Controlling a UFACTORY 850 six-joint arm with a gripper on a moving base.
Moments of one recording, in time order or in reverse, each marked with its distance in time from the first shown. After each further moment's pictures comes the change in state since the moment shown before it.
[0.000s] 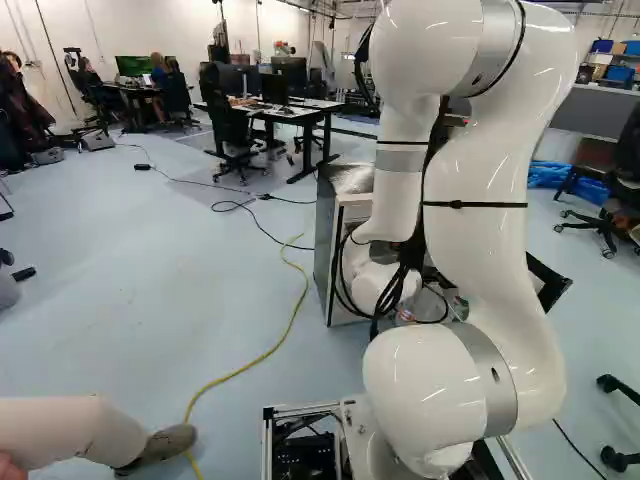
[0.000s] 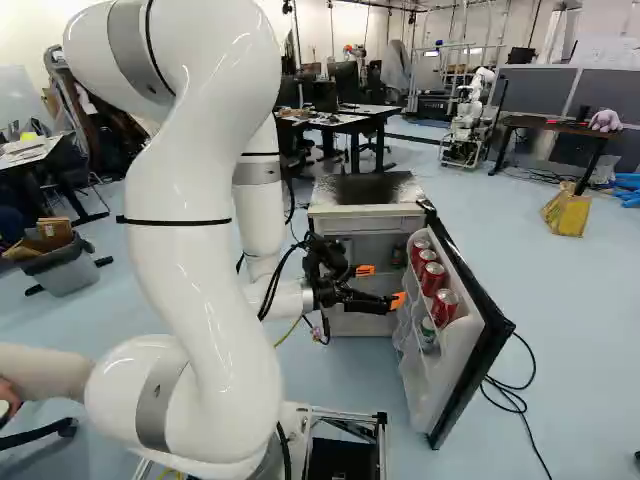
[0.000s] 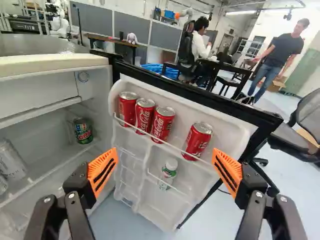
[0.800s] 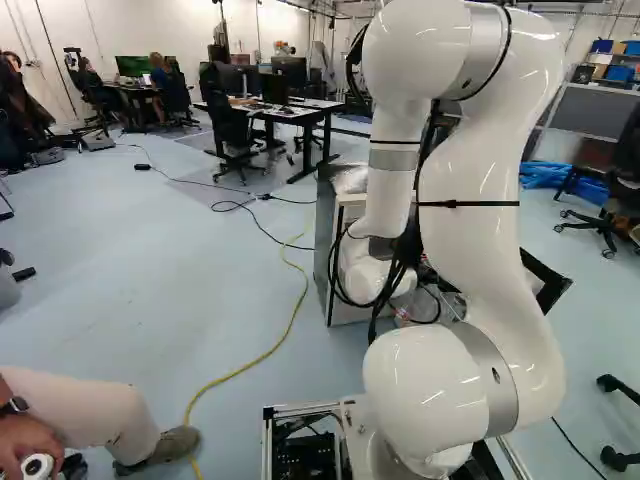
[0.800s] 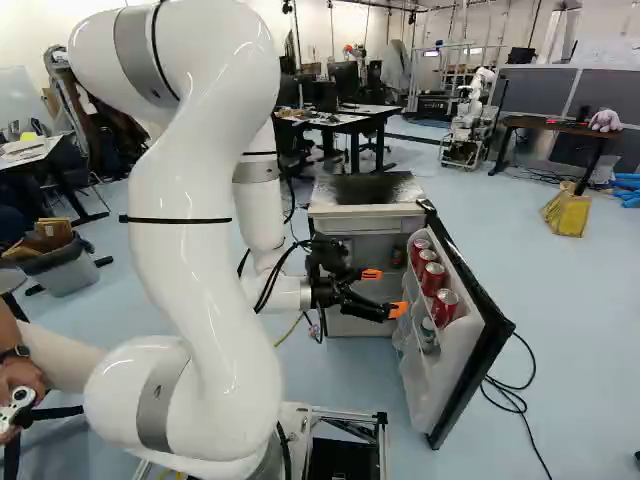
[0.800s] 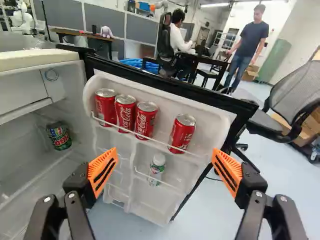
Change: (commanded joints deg) arm 1.7 -1.7 -3.6 10.3 -3.4 0.0
